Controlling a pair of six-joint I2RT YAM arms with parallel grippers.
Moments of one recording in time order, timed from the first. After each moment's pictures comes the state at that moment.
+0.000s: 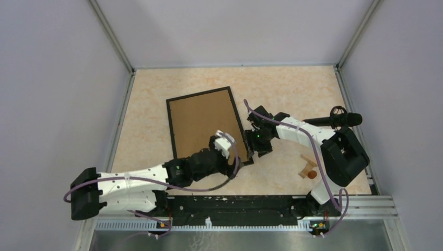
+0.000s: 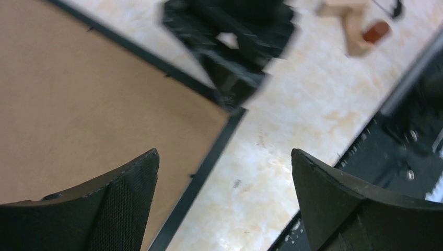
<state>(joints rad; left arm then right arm) -1.28 1.05 0.58 0.08 -0.33 -0.24 0.67 1.62 1.05 -0.70 -0.19 0.47</state>
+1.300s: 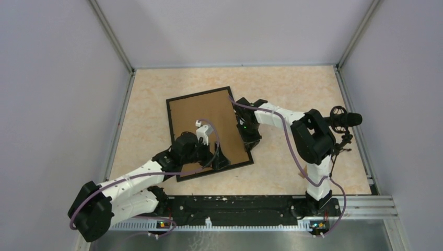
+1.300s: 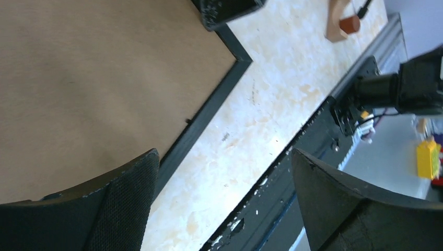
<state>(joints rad) -0.73 0.98 0.46 -0.03 0.29 -0.59 0.68 1.98 1.40 -0.88 -0.10 0.39</state>
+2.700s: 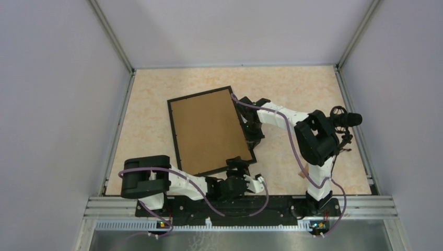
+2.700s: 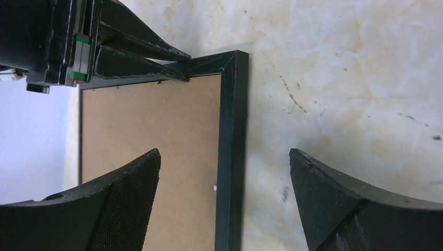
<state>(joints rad) -1.47 1.60 0.54 0.46 -0.64 0.45 0.67 1.95 1.40 -0.91 -0.04 0.43</state>
